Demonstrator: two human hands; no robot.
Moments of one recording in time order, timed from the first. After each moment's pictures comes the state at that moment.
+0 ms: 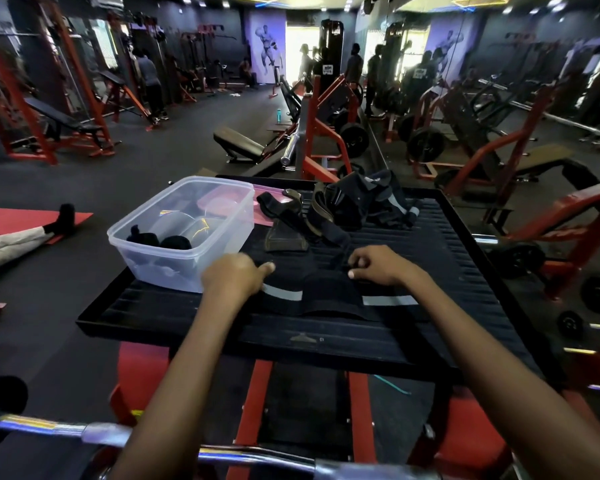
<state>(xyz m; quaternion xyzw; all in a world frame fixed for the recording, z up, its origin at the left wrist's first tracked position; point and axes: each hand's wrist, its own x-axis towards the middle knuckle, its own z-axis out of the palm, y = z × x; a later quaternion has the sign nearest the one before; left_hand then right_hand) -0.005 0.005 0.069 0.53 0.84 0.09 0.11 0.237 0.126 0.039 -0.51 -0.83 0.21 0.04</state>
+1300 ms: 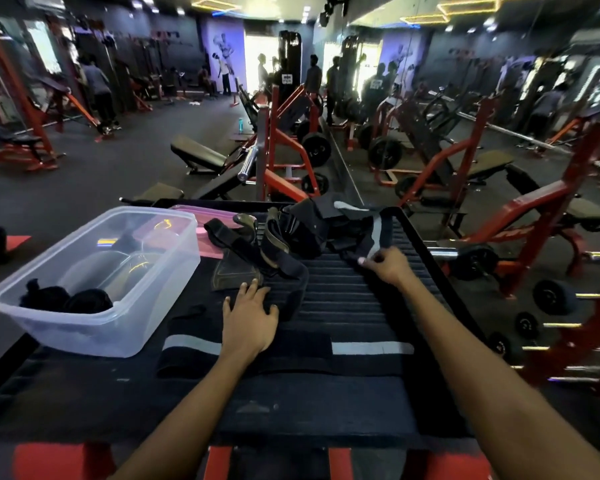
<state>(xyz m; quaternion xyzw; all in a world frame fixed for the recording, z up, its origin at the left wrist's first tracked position) 0.052 0.106 -0.031 0.63 0.74 0.23 0.10 0.324 0.246 0.009 -0.68 -0.66 0.21 0.22</state>
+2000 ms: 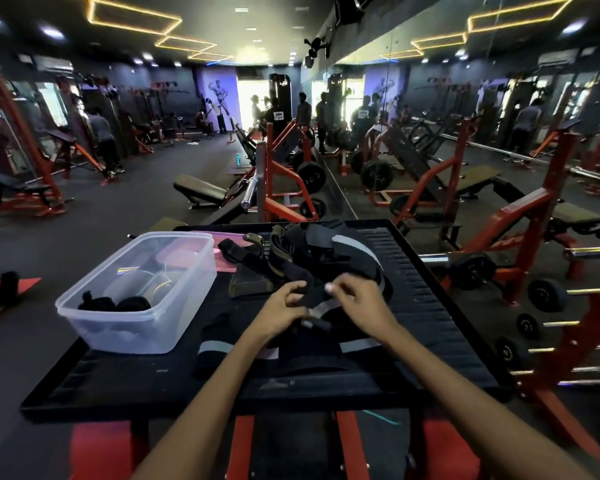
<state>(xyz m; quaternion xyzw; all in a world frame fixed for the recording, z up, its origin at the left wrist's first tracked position) 0.076 0.057 0.036 0.57 0.51 0.40 0.50 0.259 0.073 0.035 -0.47 -0.75 0.21 0.41</state>
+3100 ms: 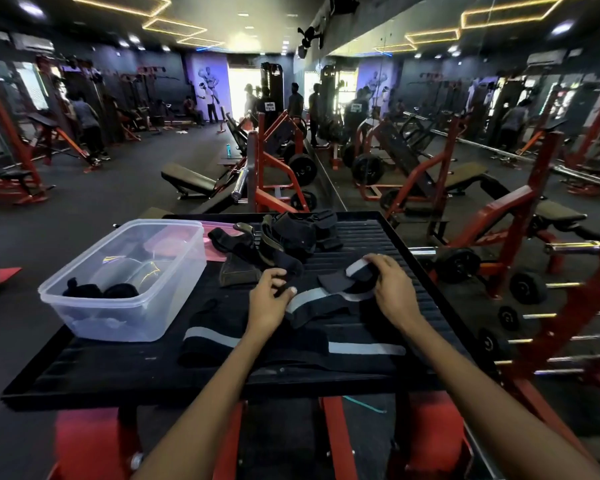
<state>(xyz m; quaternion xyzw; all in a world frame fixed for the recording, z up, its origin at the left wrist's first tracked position) 0.084 0.062 0.013 0.55 0.59 0.51 0.30 0.318 0.094 0.020 -0.60 -0.71 0.01 0.36</state>
